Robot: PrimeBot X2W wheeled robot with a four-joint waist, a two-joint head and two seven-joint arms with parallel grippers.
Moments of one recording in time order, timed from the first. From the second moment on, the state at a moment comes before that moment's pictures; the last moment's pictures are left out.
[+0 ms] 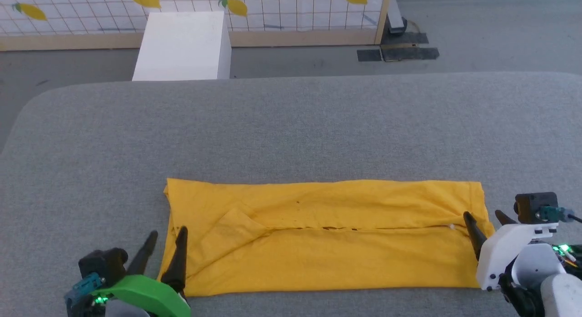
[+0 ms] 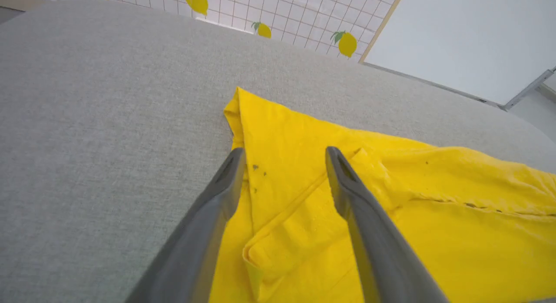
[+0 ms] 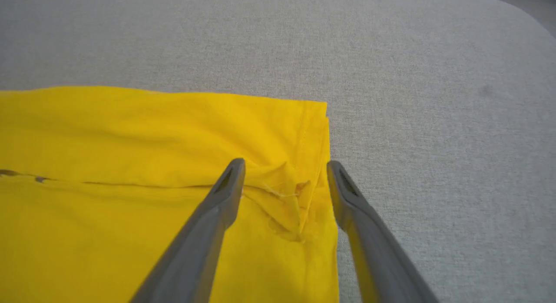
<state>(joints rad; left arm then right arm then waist) 0.04 0.39 -0.33 0.05 -0.74 0.10 -0.12 -0.12 -0.17 -0.09 0.23 0.16 0.13 0.36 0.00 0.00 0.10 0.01</state>
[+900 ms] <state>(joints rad) -0.24 0.19 -0.12 0.22 -0.33 0.07 -0.26 -0.22 -0.05 -0.28 0.46 0.07 0.13 0.36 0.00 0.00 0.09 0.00</state>
